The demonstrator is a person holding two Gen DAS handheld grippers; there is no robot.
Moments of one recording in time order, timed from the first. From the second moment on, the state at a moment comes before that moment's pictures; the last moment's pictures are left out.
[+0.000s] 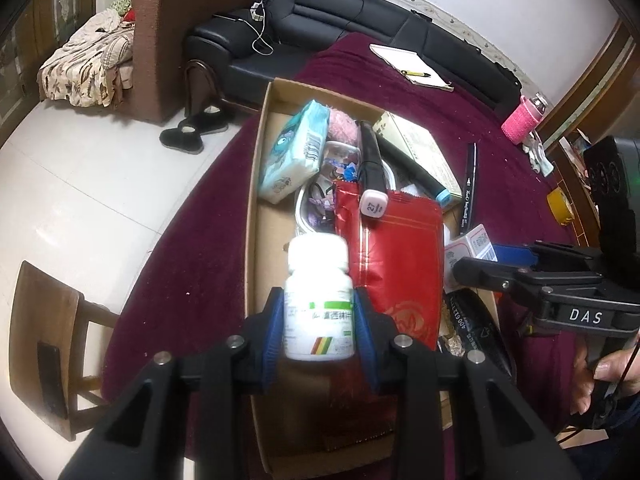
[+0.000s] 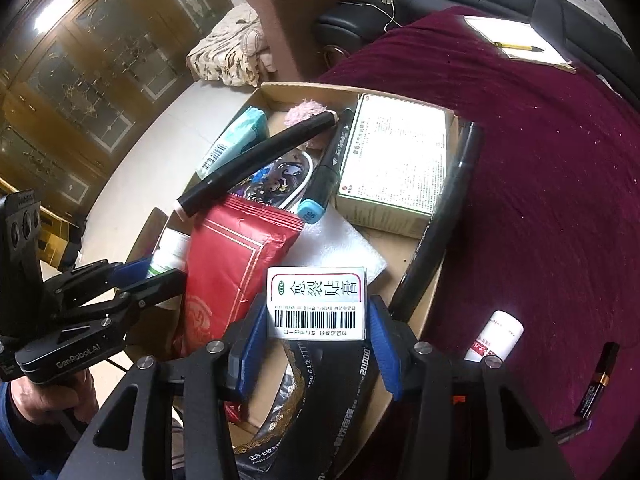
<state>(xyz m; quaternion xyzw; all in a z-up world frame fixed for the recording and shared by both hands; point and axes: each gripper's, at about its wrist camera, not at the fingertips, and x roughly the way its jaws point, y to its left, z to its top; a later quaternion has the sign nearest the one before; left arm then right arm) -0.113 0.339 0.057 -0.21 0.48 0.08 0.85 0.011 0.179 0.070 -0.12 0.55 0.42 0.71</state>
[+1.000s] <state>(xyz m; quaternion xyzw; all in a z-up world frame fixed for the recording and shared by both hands) -0.055 0.201 0.106 -0.15 0.47 -0.05 0.87 0.048 -0.063 0.085 0.09 0.58 0.27 0.77</state>
